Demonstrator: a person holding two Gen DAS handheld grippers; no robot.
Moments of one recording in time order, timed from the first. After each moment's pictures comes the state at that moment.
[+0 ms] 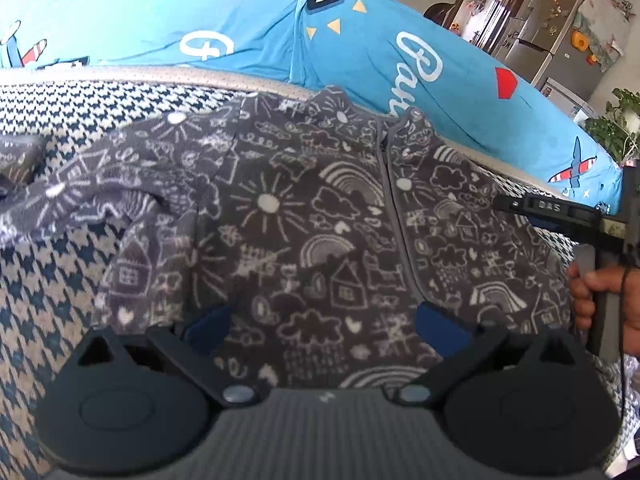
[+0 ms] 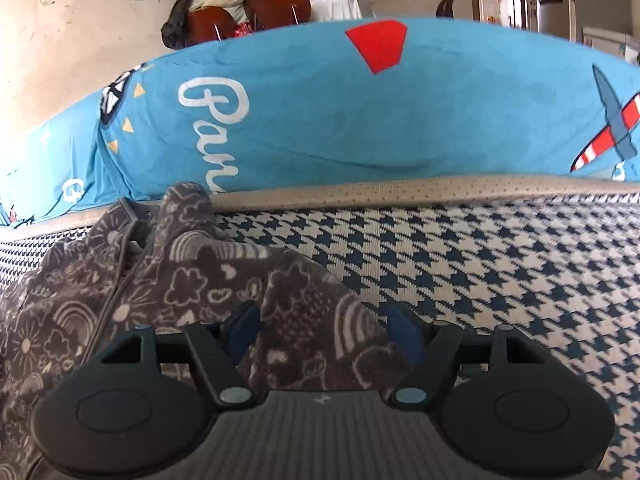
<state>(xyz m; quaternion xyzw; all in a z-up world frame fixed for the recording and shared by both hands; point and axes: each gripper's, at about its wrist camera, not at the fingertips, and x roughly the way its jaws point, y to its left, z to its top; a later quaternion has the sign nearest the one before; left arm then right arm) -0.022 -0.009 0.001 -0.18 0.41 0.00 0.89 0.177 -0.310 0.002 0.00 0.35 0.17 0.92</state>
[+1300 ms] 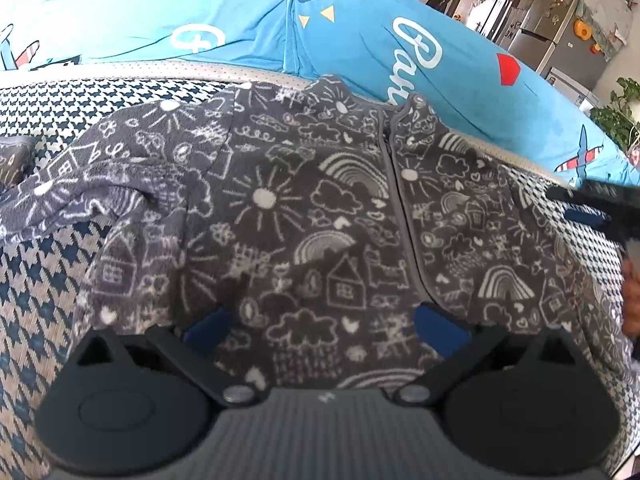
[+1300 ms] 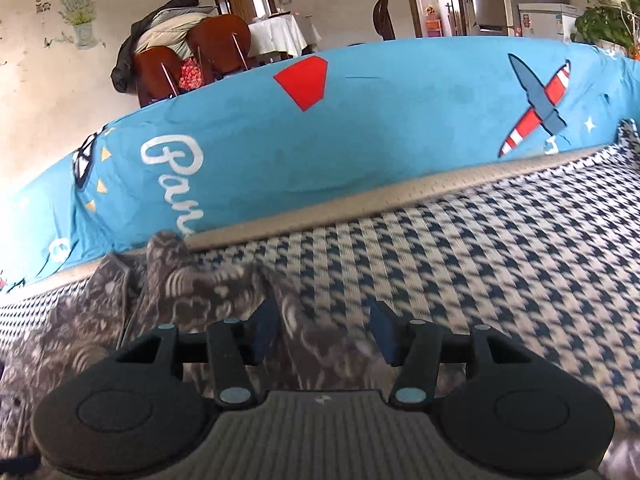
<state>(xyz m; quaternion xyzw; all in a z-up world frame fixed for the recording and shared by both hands) -0.014 -0.012 -0.005 -0.16 0.41 0.01 0.90 0.134 -0.340 0.040 0.07 0.34 0.10 0.93</state>
